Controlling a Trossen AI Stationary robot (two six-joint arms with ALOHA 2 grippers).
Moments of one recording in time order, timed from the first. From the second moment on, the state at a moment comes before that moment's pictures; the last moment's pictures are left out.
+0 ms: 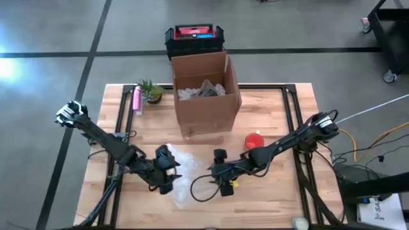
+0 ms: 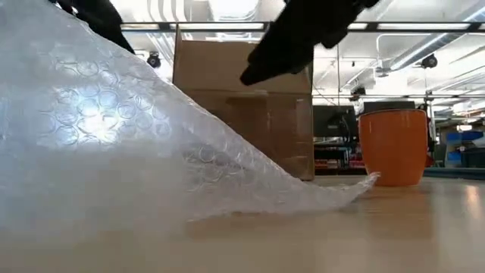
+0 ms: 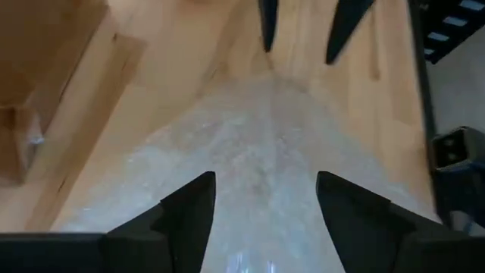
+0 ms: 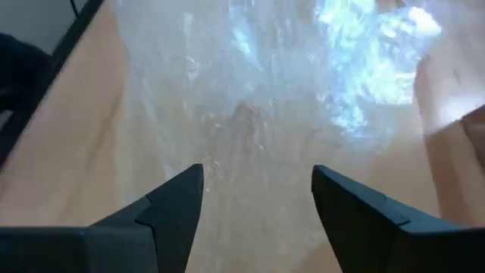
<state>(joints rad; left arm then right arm) -0.60 1.34 0.92 -0.44 -0.47 -0.74 0.39 1.87 1.17 -0.11 0.17 0.13</state>
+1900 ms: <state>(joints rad) -0.73 1.14 0.92 -0.45 -0.55 -0.61 0.38 1.84 1.22 -0.28 0.15 0.18</state>
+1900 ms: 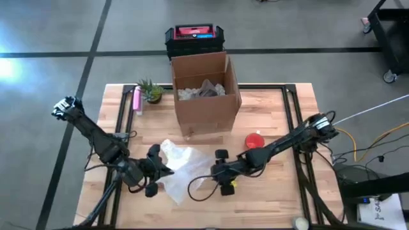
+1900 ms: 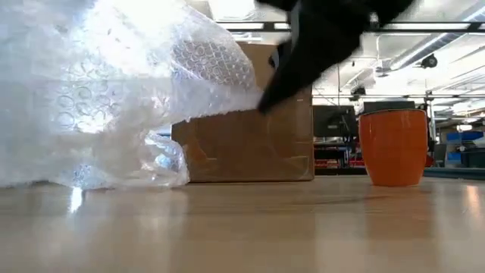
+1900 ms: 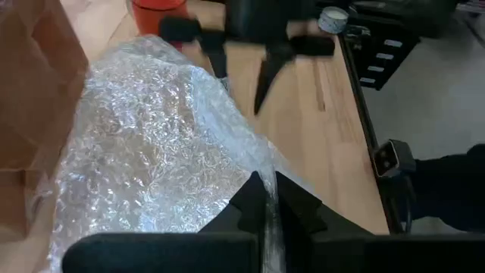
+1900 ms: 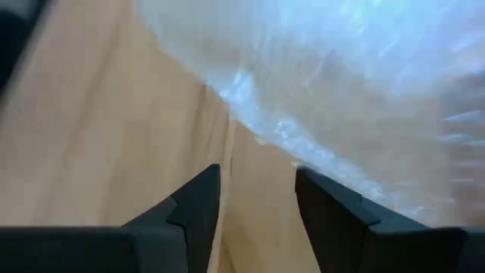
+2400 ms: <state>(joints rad) -0.73 1.14 0.92 -0.42 -0.49 -0.52 0.26 1.82 1.22 -0.05 0.02 0.18</state>
